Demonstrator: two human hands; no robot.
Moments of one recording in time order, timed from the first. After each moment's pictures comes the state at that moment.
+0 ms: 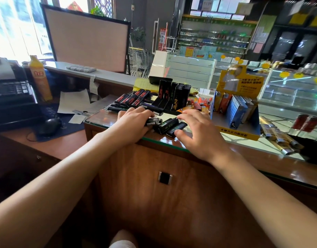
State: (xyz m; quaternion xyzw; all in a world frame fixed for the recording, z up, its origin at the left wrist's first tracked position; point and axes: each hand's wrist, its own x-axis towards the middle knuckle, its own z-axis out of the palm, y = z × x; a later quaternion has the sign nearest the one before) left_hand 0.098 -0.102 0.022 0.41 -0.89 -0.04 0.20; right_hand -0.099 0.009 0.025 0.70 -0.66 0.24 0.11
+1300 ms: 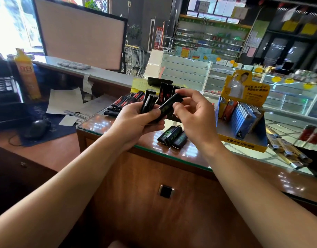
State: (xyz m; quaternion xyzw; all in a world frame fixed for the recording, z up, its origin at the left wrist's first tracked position) left_hand 0.085 -0.096 0.039 0.24 -0.54 -0.66 0.47; right_hand -0.064 -0.045 0.055 0.58 -0.53 0.61 -0.06
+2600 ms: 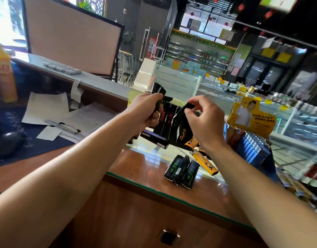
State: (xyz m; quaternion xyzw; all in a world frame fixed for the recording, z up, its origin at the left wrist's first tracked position) left_hand 0.052 -0.202 0.088 0.29 -0.50 -0.69 0.44; right_hand -0.105 -0.132 0.081 0.59 -0.63 0.46 0.21
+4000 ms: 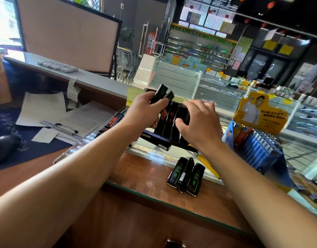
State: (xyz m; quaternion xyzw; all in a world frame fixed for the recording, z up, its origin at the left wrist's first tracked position) left_hand 0.047 -0.216 0.065 0.28 -0.64 -0.53 0.47; right_hand -0.113 -0.153 0.062 0.59 -0.74 0.19 0.25
